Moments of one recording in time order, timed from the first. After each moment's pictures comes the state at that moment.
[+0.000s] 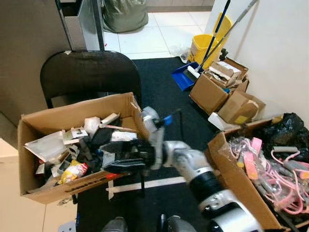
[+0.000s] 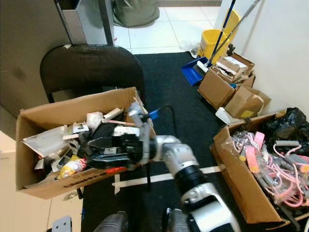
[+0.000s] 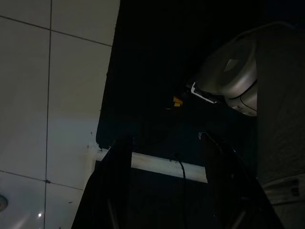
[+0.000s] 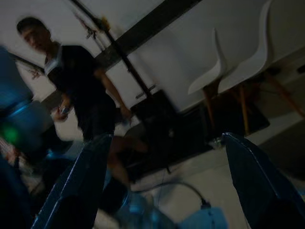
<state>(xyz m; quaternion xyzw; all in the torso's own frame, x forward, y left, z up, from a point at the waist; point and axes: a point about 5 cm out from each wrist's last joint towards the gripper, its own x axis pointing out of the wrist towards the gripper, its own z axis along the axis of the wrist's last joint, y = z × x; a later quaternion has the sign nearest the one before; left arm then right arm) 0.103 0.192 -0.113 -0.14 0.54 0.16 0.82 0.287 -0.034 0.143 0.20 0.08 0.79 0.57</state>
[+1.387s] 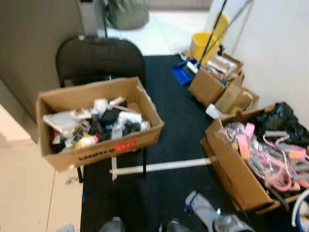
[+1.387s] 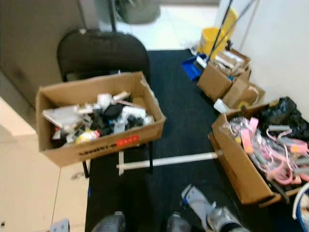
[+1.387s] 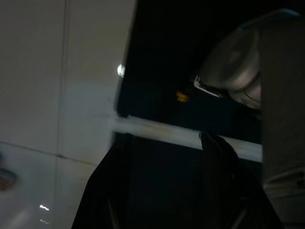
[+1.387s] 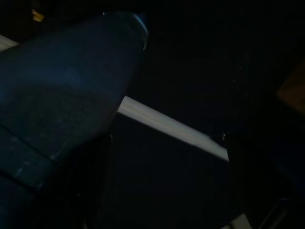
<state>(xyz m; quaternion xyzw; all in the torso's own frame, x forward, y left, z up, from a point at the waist) 0.099 0.191 -0.114 -0.14 0.55 0.16 0.81 0.185 -0.201 -0.080 -0.24 0.56 0.24 0.75</state>
